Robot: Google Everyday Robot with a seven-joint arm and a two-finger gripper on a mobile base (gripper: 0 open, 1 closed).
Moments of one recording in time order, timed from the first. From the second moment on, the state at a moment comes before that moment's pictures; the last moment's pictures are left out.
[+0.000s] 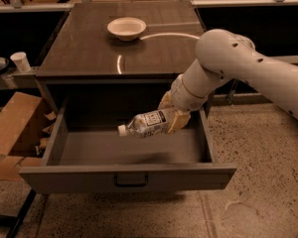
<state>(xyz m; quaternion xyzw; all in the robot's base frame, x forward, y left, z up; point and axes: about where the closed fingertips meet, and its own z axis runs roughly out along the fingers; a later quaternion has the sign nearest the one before) 0.568 -0.065 0.749 -0.78 0.58 0.08 0.22</state>
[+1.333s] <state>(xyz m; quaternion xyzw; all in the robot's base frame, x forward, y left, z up) 0.631 -0.058 0.871 -0.76 0.59 0.05 0.29</state>
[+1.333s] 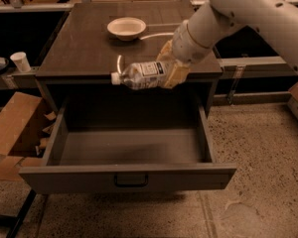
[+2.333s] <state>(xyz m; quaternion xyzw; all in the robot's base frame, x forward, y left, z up) 0.735 -0.091 0.890 -0.67 0.66 0.06 0.34</state>
